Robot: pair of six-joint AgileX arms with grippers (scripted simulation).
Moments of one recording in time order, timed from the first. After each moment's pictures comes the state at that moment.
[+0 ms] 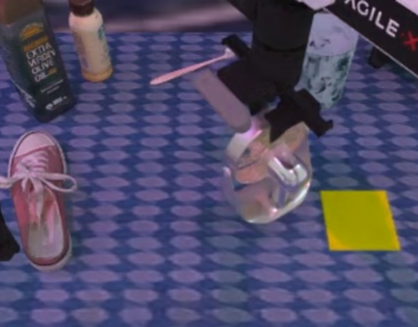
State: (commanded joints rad) left arm 0.00 0.00 0.00 0.00 0.00 0.00; right arm 0.60 2.34 2.35 -1.57 0.00 -1.53
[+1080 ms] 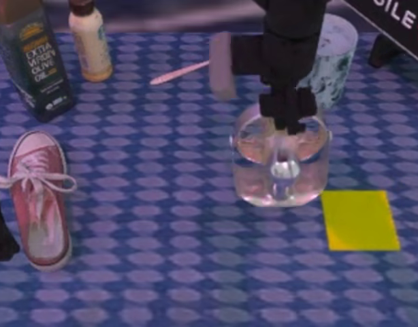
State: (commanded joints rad) left arm 0.00 0.00 0.00 0.00 0.00 0.00; right arm 0.57 2.31 2.36 -1.57 0.06 -0.97
